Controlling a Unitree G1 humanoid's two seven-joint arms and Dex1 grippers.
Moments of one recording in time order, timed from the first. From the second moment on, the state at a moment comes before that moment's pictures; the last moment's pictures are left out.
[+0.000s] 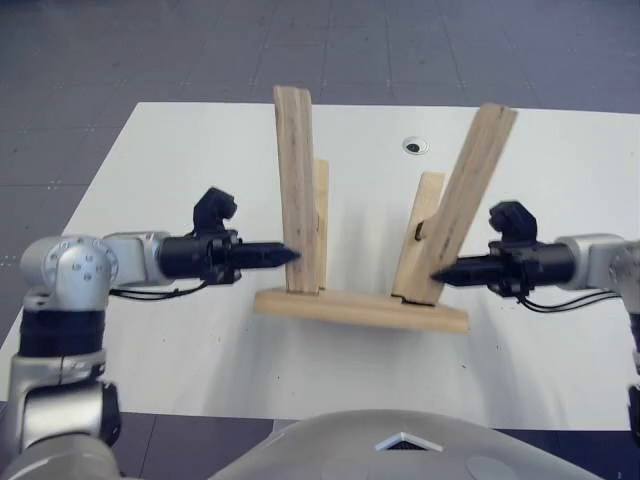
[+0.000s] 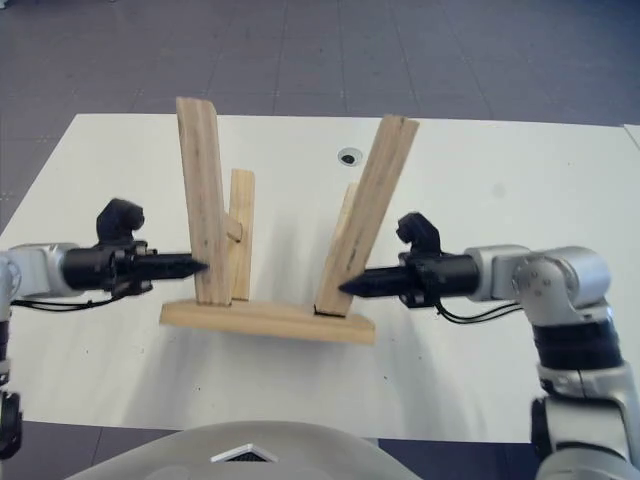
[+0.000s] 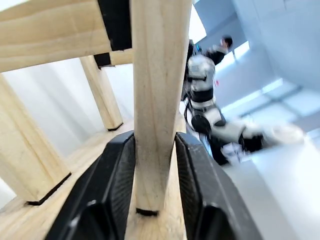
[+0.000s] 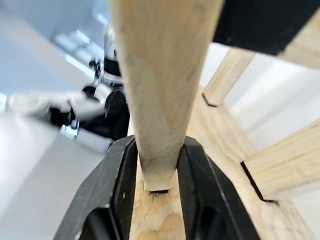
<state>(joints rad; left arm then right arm) -0.37 0.73 0.09 0.13 -1.18 1.41 -0.94 -0.43 -0.72 0.05 0.05 1.02 1.31 1.11</state>
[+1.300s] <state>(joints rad) 0.16 0.92 0.02 -0.39 -0.61 0.67 -1.07 -0.33 -0.66 0.13 0.20 0.33 0.52 1.03</state>
